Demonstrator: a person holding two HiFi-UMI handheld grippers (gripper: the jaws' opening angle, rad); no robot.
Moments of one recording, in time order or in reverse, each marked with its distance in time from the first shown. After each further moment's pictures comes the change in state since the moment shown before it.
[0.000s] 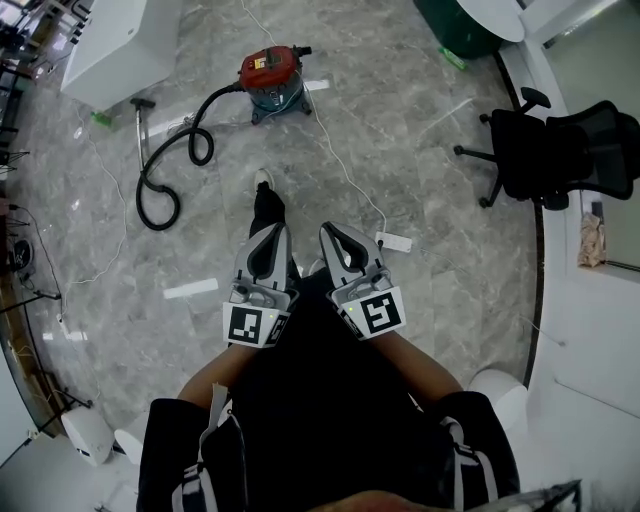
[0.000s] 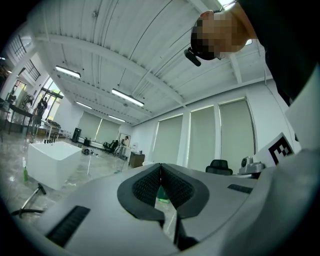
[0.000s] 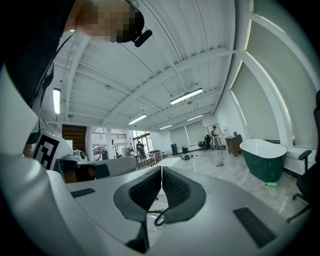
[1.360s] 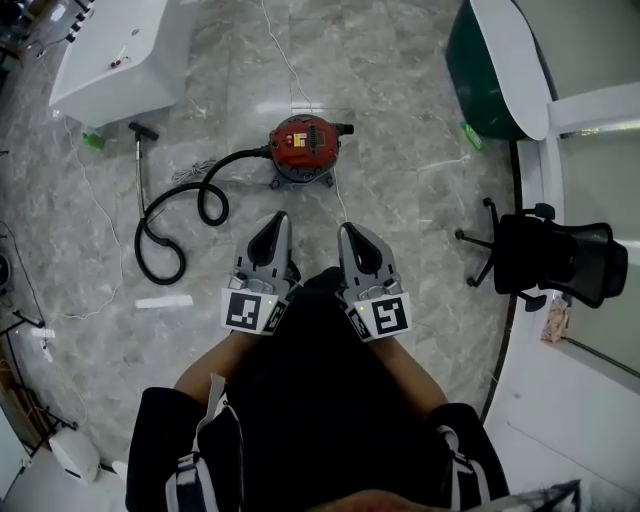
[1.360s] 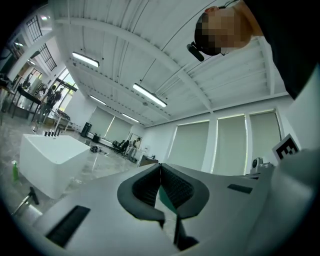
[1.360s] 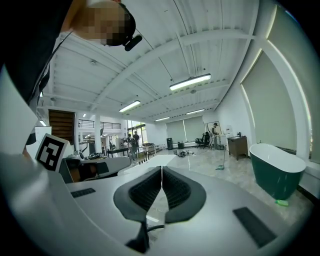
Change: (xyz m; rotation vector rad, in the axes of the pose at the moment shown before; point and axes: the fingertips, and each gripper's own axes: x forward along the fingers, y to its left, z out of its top) left arm 0.283 0.417 0.076 -0.136 -0.031 0.081; right arm 0.471 -0.097 0.062 -0.068 0.100 -0.067
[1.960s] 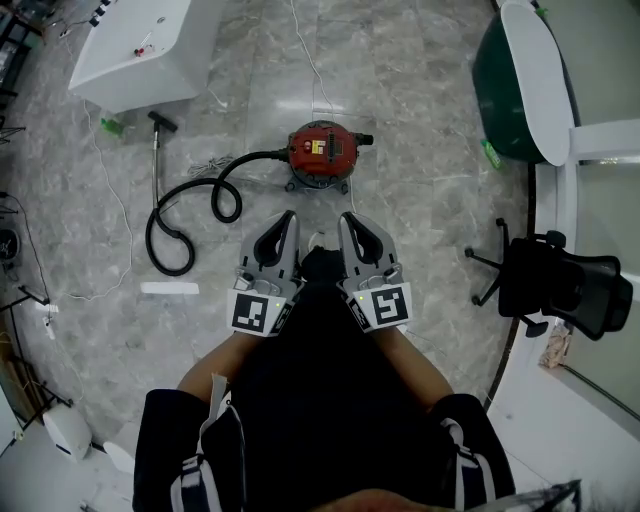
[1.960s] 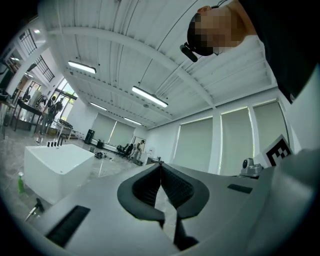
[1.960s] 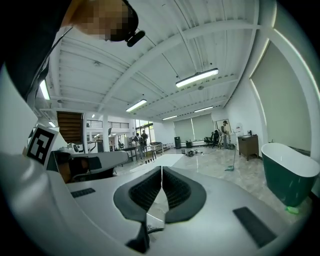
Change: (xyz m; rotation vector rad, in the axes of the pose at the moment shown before) left arm 0.029 0.017 0.016 0.069 -0.005 0.060; right arm 0.062 -0.012 0.013 -0.023 0.016 0.105
